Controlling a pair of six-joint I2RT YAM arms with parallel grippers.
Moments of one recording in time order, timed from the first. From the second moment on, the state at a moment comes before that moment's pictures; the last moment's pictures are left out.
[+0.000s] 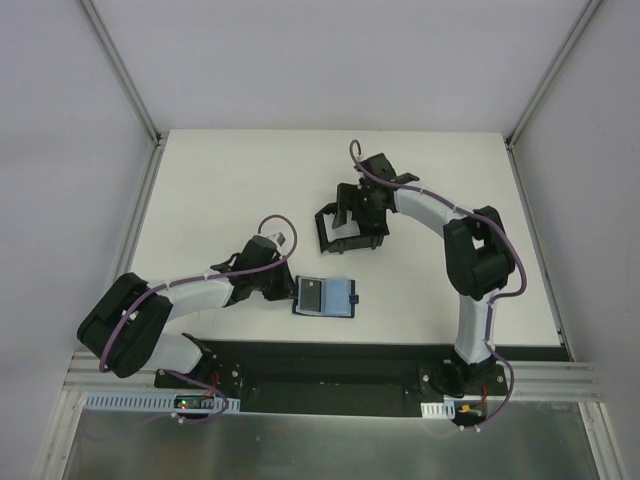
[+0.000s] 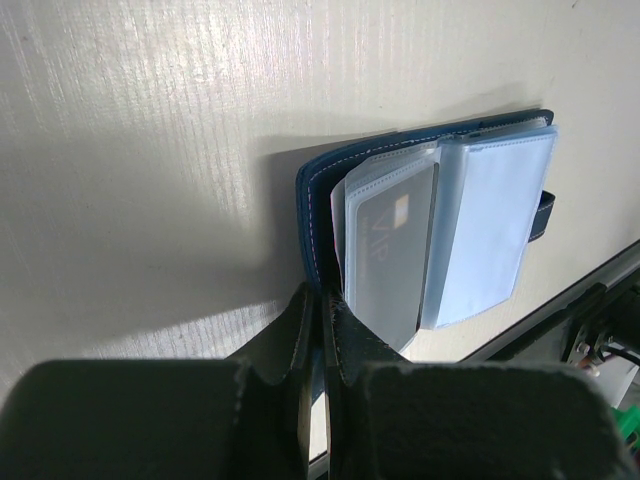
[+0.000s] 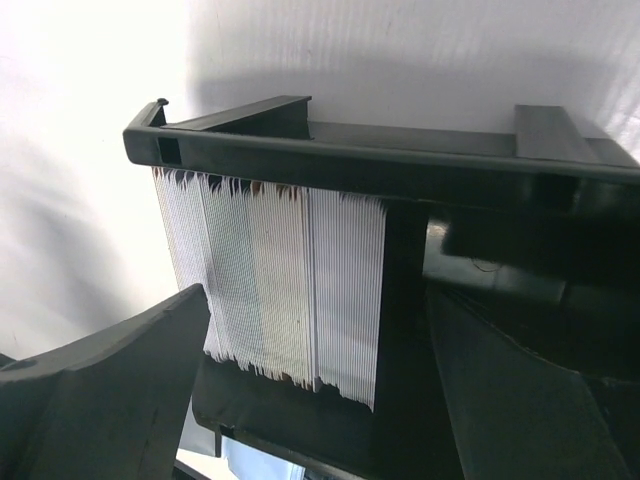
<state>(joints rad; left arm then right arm) -0.61 1.36 0.47 0.00 0.27 -0.78 0.49 1.98 1.48 -0.54 -0.22 0.45</state>
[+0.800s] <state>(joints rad) -0.61 1.36 0.48 -0.02 0.27 -0.78 0.45 1.96 1.44 -0.45 -0.36 0.47</state>
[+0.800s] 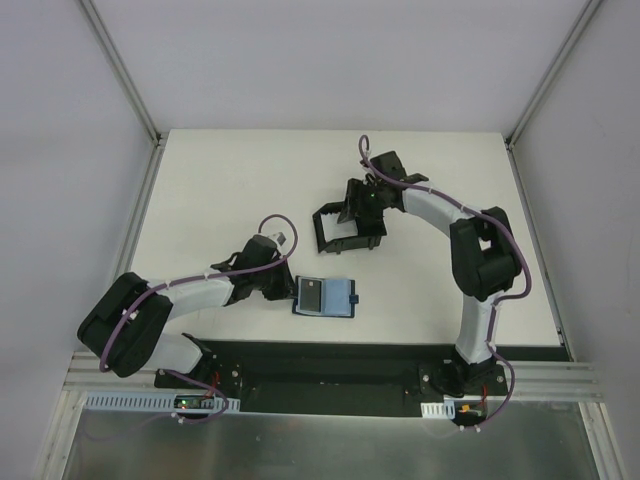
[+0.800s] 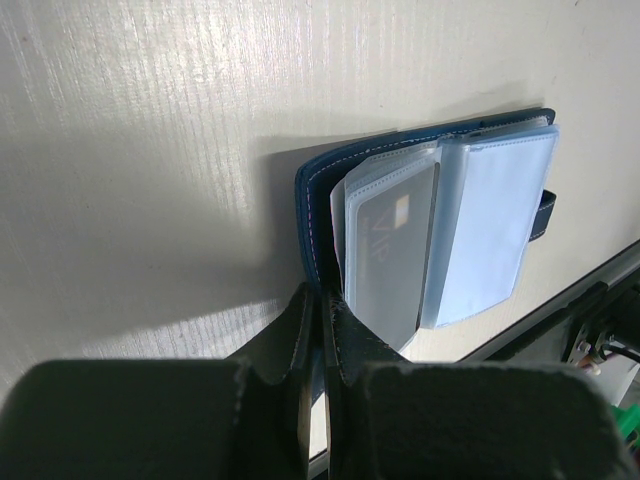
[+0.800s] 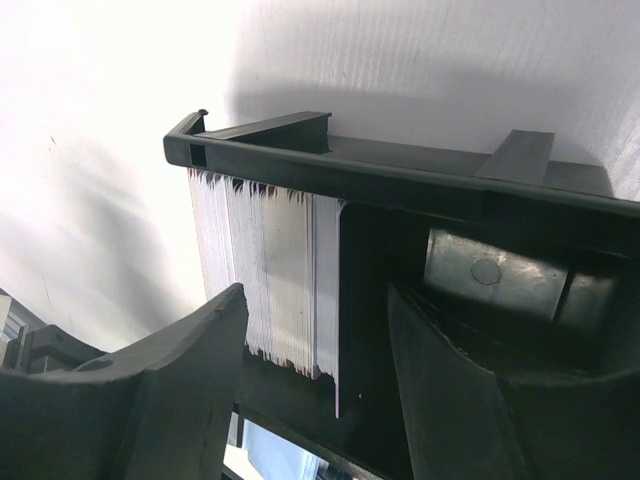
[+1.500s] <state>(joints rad) -0.61 1.37 0.49 -0.02 0.28 -0.77 0.44 1.92 1.42 -0.46 -0.32 0.46</state>
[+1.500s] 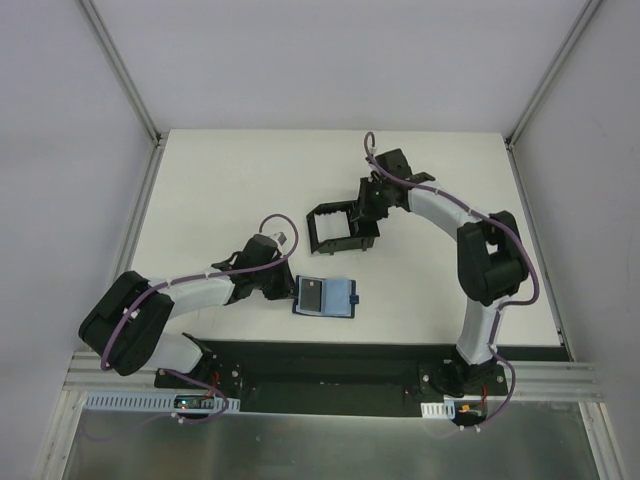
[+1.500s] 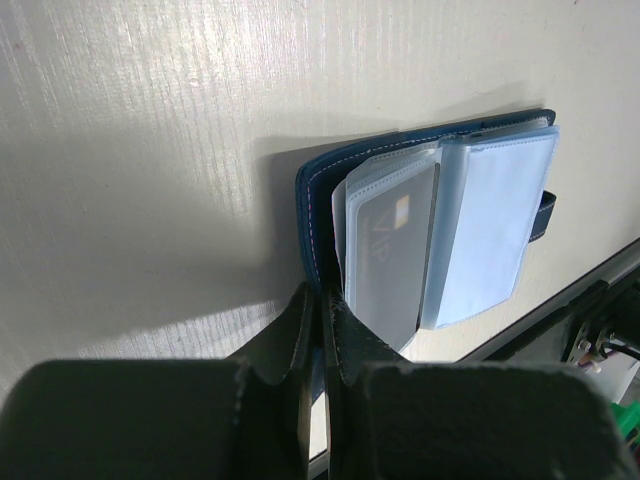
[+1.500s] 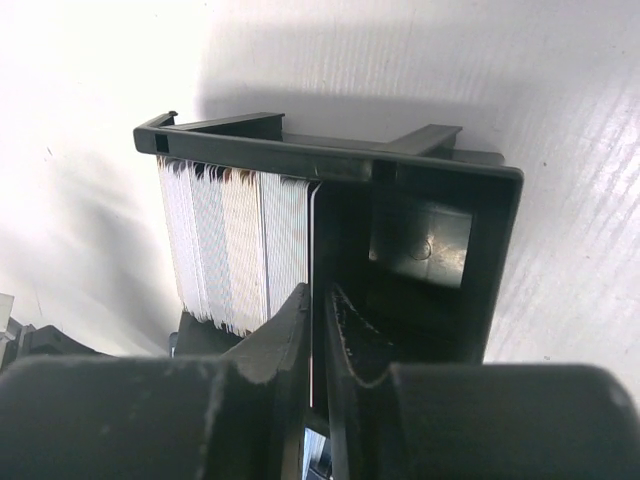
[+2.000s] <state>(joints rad) -0.61 1.37 0.49 -0.02 0.28 -0.77 0.44 1.84 1.46 -0.58 -0.15 0.35</state>
